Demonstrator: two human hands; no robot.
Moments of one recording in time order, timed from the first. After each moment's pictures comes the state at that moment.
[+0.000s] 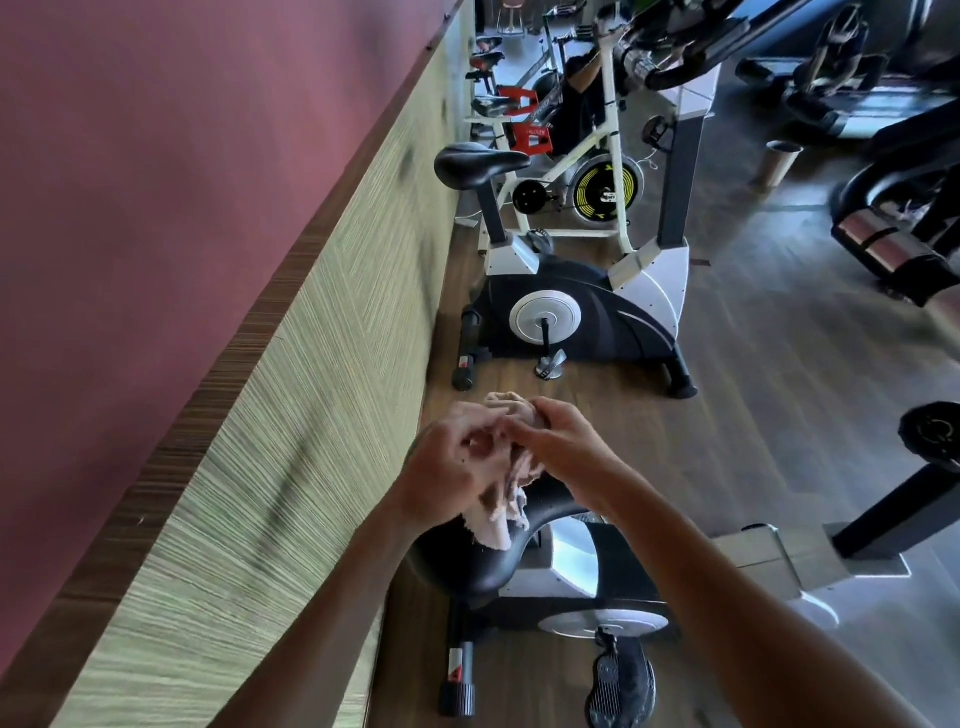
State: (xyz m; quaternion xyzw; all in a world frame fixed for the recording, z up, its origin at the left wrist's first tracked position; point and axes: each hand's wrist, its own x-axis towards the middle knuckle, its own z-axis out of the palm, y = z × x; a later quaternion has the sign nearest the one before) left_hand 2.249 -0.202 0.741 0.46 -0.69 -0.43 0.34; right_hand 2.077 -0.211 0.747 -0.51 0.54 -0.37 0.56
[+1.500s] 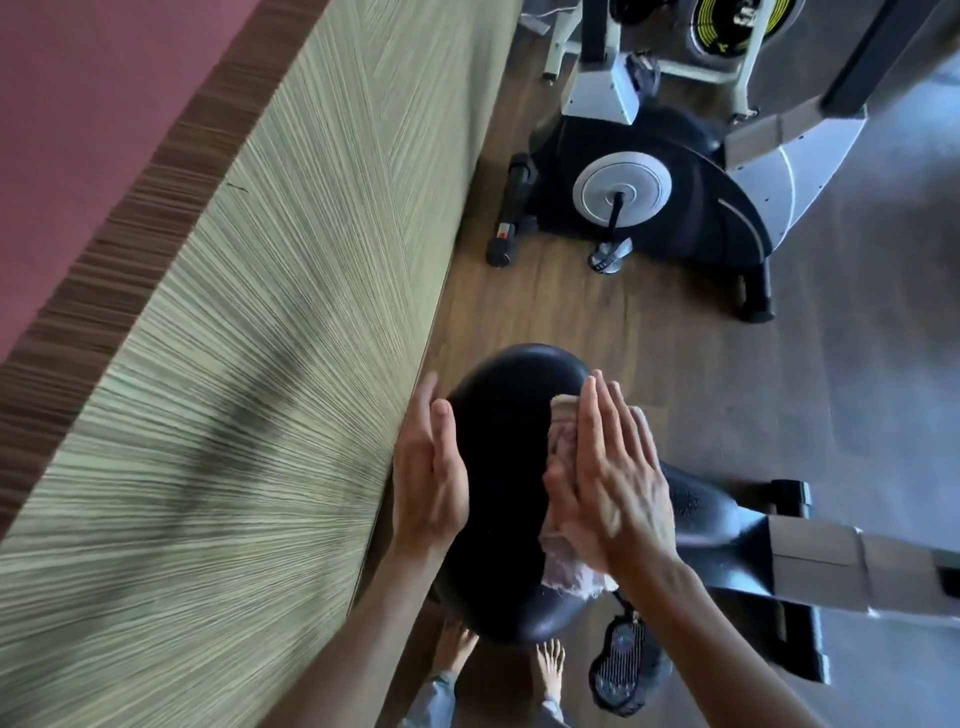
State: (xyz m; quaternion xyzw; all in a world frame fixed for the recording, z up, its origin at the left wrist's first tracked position) left_hand 2.286 -0.269 0.549 0.68 -0.42 -0.38 0.47; right_hand 2.105 -0.263 0.577 -0.76 0.64 -0.08 0.11
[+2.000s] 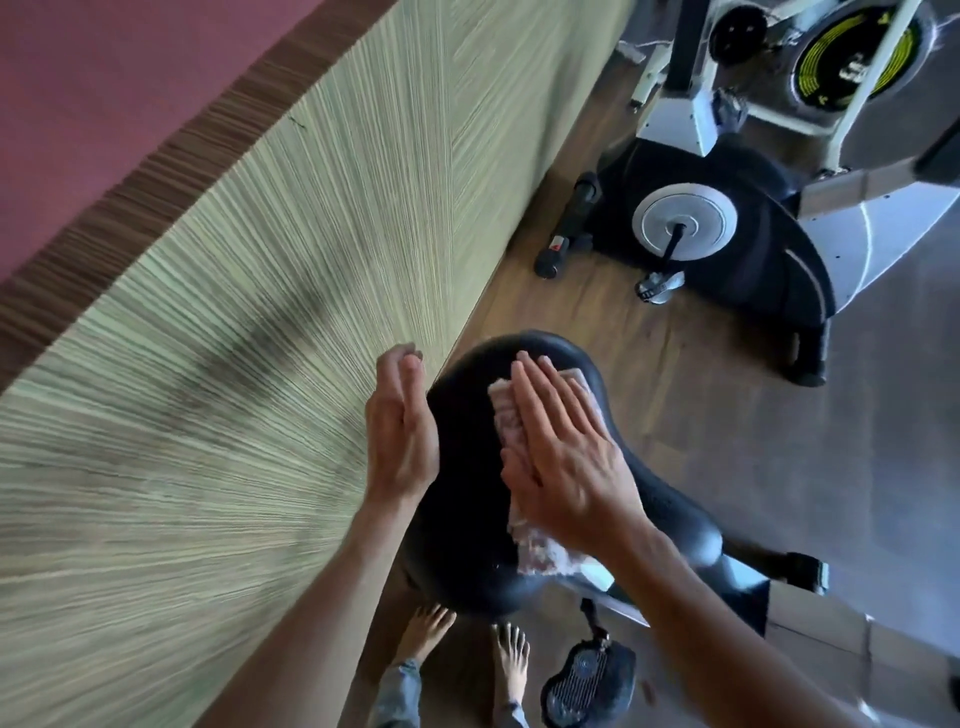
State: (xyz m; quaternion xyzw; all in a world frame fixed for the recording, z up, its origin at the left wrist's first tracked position) left_hand 2.282 -0.262 0.552 0.71 -0.34 -0.28 0.55; right_hand 2.100 -0.286 0.576 -0.89 0.43 -0.08 0.14
